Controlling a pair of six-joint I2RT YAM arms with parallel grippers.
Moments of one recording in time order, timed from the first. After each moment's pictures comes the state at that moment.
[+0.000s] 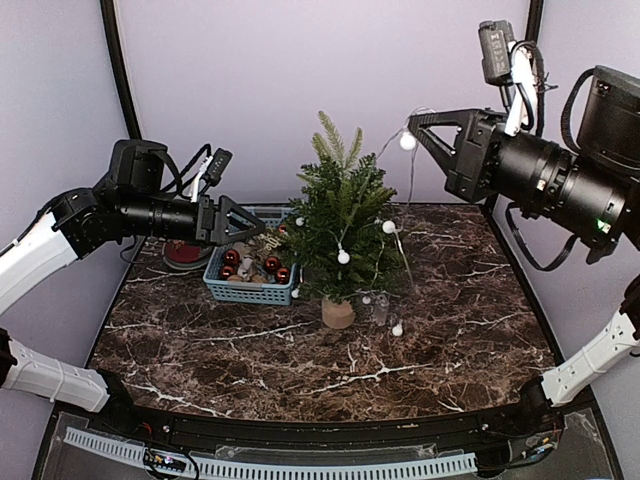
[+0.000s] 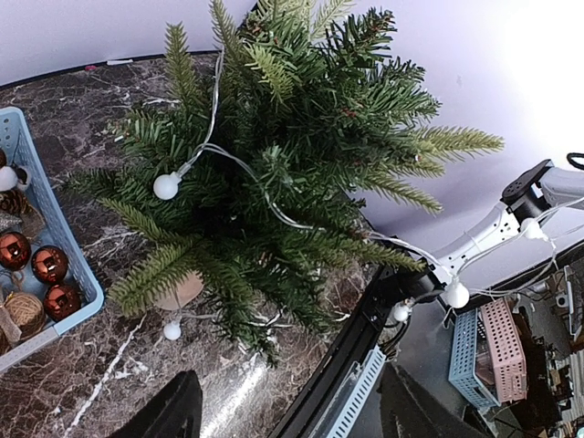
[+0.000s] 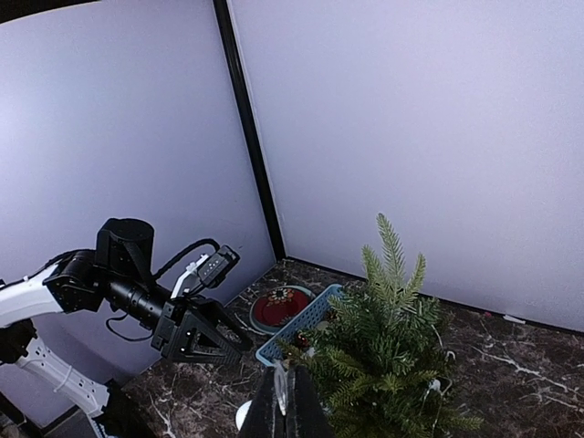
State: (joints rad) left arm -0.70 1.15 1.25 -0.58 0.45 -0.48; right arm 1.60 1.24 1.76 -0.54 0.88 0.20
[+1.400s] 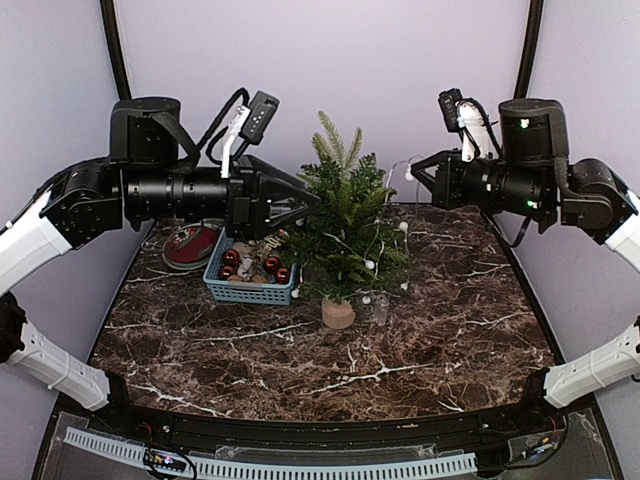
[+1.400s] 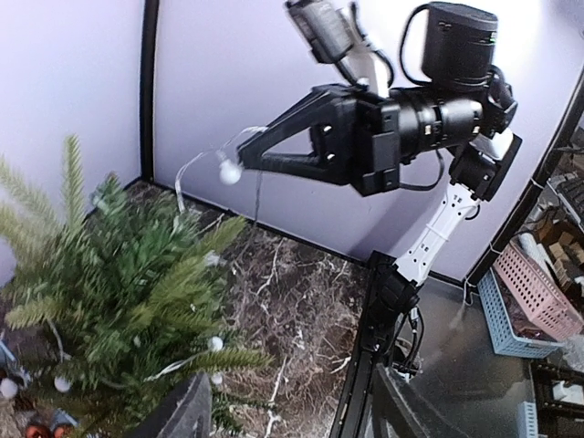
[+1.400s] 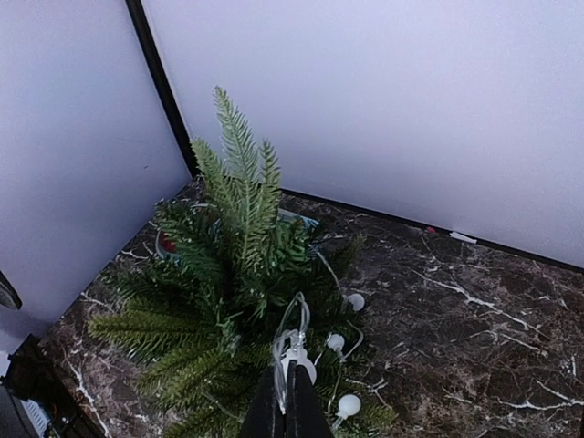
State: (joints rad) left arm -1.03 1.26 1.52 -0.49 0.22 -0.19; right arm 1.02 1.19 1.54 -0.68 0.40 0.30
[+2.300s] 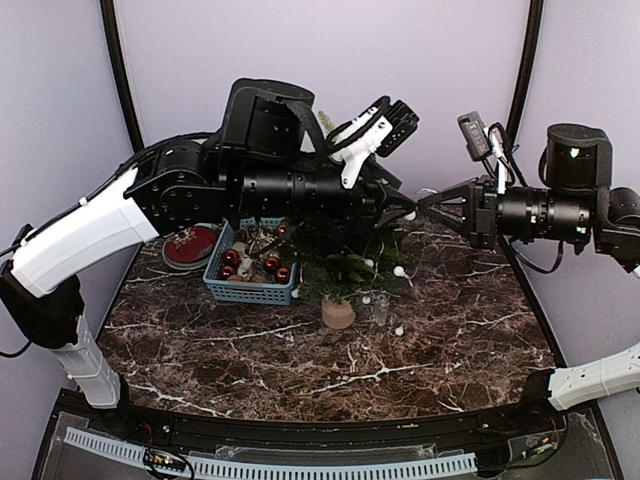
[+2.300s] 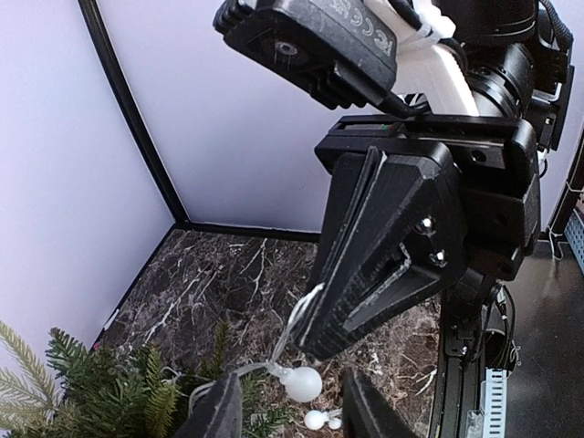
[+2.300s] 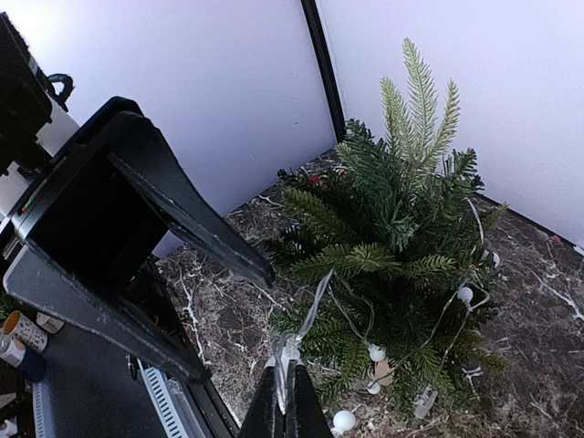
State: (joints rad) left arm -1.26 1.72 2.02 -0.58 -0.09 0.17; right arm 1.02 0.98 1.37 -0.65 -0.05 0.26
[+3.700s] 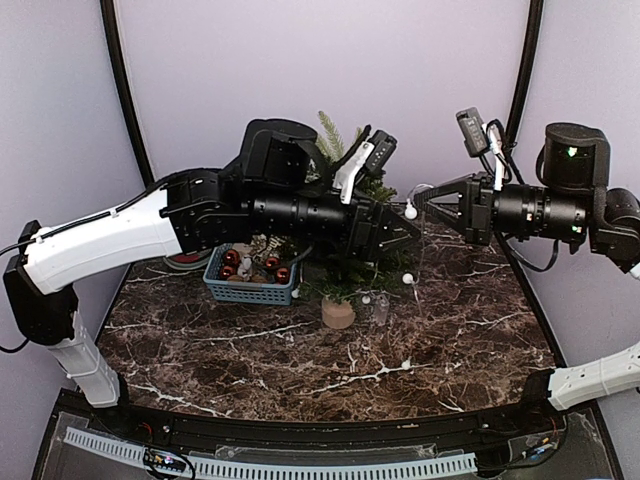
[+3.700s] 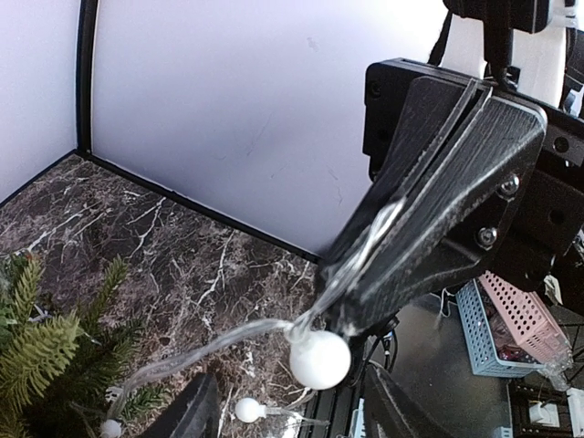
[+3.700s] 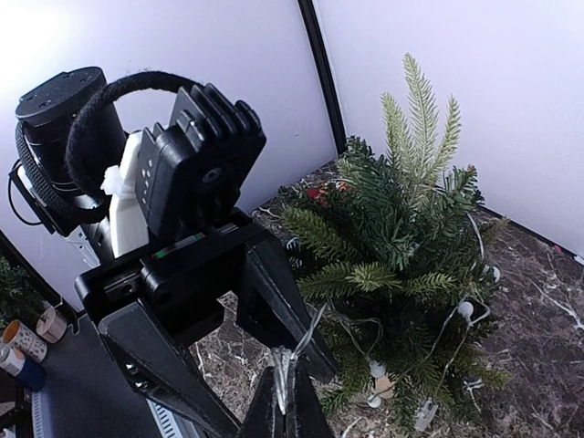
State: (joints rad) left arm -1.17 1.68 1.75 -0.36 0.21 -0.28; right arm 1.02 0.98 1.35 -0.60 -0.04 0.26
